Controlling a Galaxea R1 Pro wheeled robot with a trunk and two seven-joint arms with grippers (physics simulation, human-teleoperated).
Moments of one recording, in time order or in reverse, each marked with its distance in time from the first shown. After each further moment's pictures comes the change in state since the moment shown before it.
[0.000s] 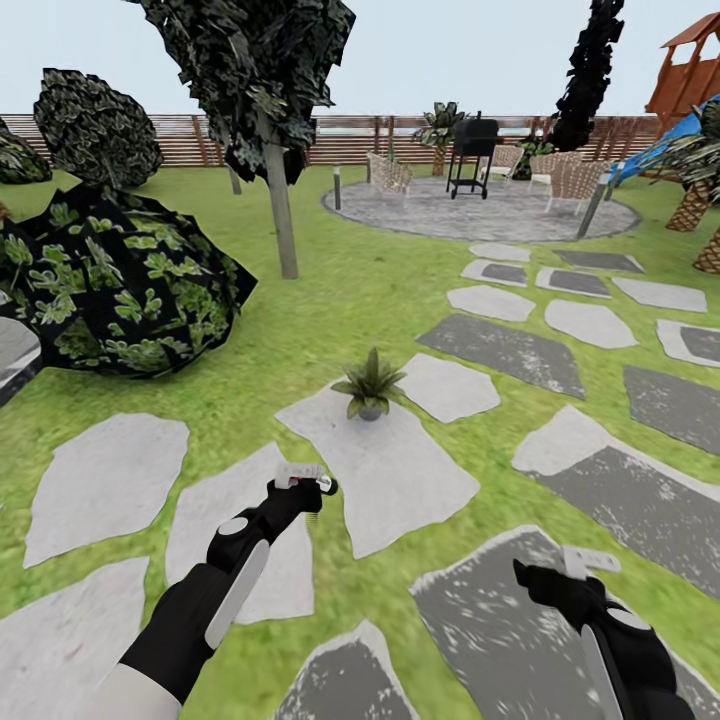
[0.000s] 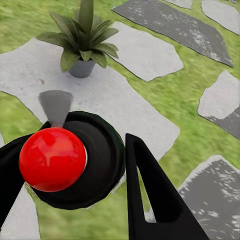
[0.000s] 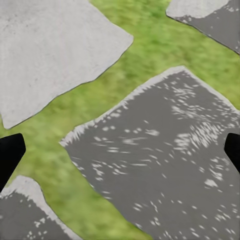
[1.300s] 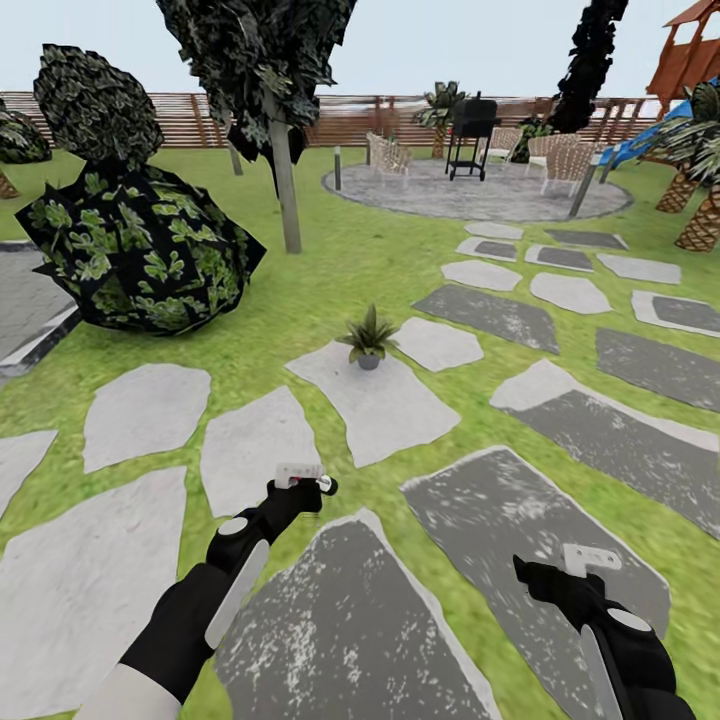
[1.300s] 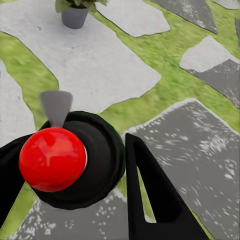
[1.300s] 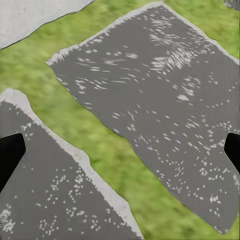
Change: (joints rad) left arm 0.000 0.000 0.001 0.000 0.000 0.000 0.000; right arm 0.000 0.001 0.000 0.000 0.000 -0.031 0.000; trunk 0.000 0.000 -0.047
